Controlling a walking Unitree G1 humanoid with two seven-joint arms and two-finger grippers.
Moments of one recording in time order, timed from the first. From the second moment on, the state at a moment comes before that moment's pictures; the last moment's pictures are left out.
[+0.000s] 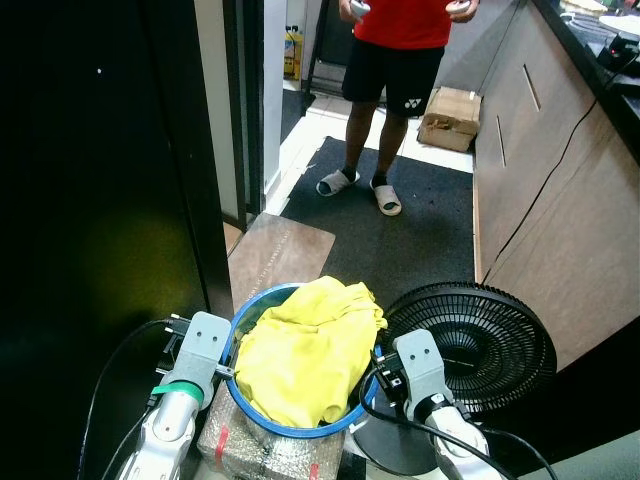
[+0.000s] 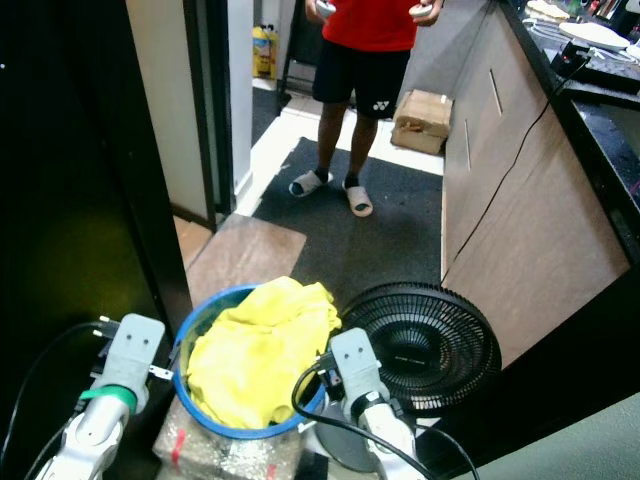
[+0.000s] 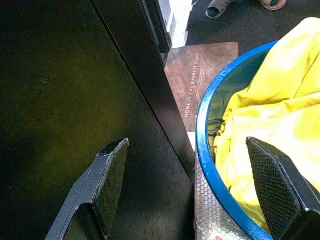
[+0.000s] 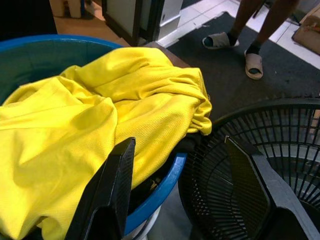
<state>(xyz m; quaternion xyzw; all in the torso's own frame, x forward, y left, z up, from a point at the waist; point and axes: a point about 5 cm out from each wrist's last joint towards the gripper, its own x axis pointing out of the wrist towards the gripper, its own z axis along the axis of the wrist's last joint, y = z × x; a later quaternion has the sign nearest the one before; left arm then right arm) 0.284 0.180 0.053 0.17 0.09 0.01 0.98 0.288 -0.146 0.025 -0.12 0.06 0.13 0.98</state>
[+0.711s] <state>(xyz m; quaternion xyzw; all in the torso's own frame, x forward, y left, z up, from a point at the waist) 0.302 0.135 0.097 0.13 -0.01 -0.07 0.99 0.329 -0.157 0.105 -0.10 -0.10 0.05 0.99</state>
